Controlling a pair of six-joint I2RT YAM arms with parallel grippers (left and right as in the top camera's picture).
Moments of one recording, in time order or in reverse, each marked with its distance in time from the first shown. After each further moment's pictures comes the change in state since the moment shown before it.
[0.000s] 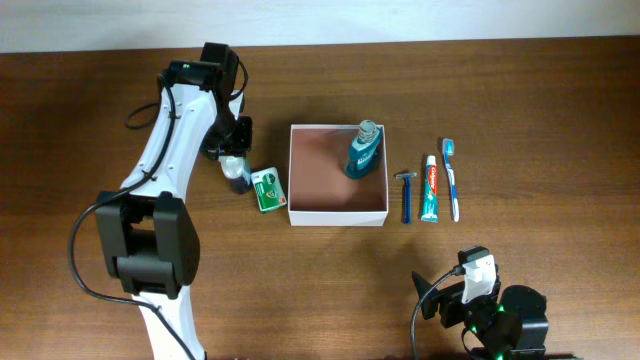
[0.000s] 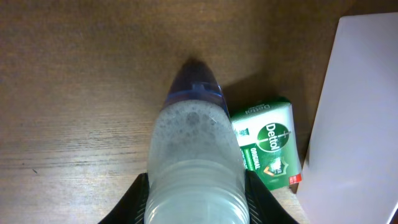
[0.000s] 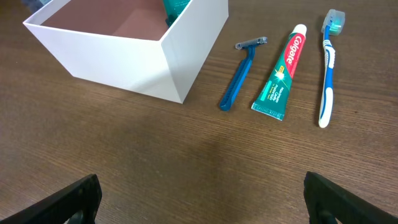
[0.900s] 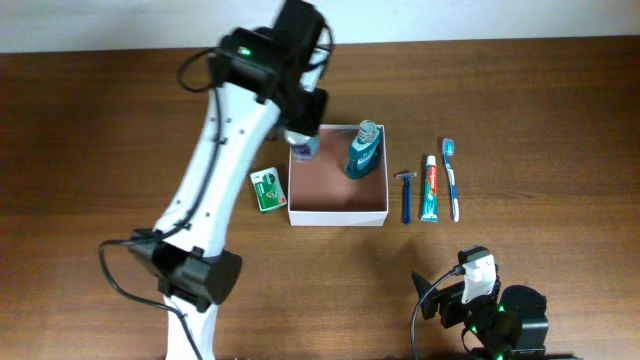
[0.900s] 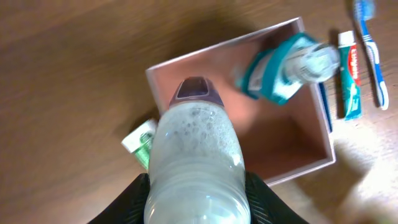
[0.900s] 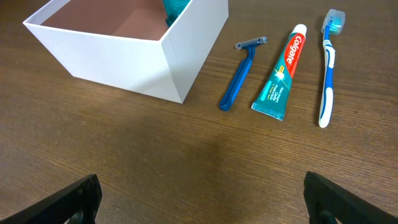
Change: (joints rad) left arm -0.327 0.008 0.557 -0.251 0.004 -0.002; right arm 0.000 0.000 0.000 0.000 0.000 -0.001
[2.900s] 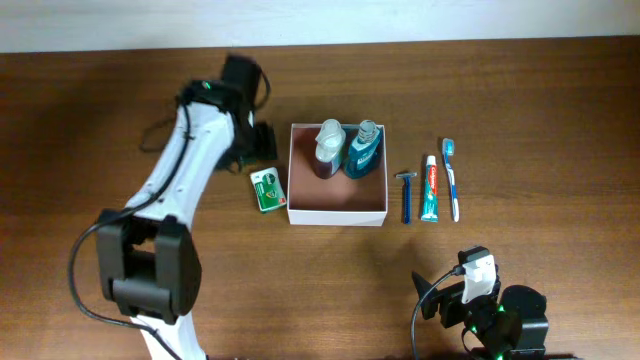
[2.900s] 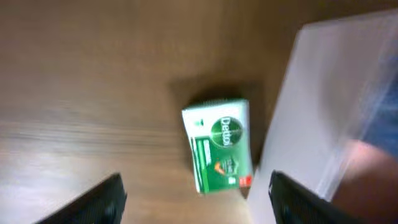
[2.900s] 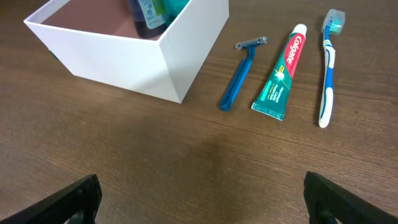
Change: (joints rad) left arm 0.235 -0.148 -0.819 0.471 -0.001 -0.281; right arm 0.000 0.000 0.000 0.000 0.000 0.000
